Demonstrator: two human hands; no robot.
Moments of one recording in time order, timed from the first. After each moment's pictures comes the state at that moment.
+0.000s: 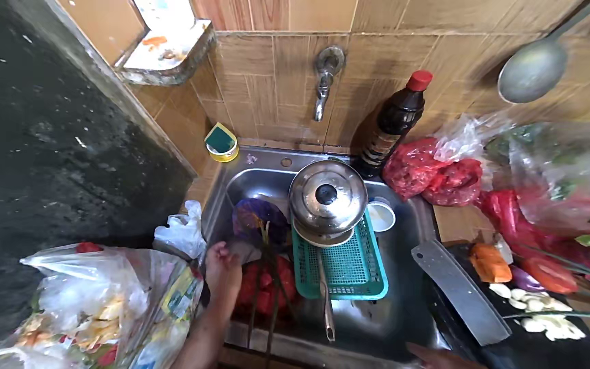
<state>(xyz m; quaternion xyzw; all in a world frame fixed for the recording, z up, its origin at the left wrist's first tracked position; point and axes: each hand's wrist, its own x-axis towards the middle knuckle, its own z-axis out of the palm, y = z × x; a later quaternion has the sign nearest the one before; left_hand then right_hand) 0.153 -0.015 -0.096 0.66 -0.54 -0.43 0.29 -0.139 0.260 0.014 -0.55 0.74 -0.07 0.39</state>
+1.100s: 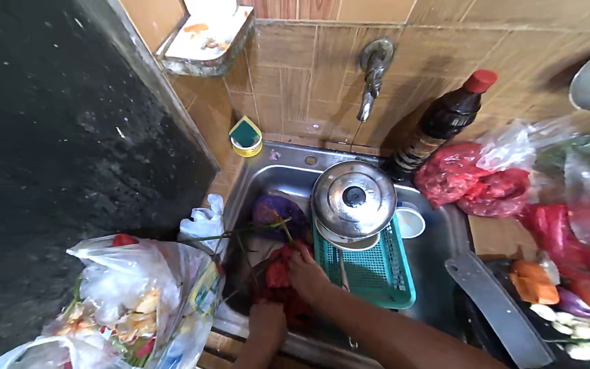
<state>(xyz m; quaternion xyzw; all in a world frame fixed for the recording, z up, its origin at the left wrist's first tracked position) 0.153 0.045 -0.104 0.52 -0.71 -0.35 -0.32 0.009 0.013 -0.113 -0.78 0.52 0.19 0.29</state>
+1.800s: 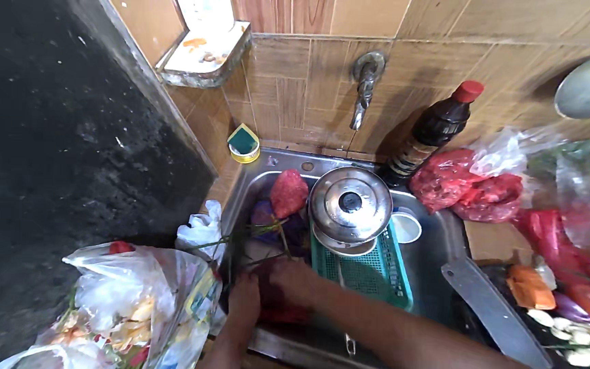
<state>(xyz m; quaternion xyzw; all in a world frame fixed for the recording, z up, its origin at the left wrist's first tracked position) 0.171 -0.010 -0.125 0.60 -0.71 -0.25 -0.25 0.007 0.002 -0.098 -0.77 0.50 0.04 0.39</state>
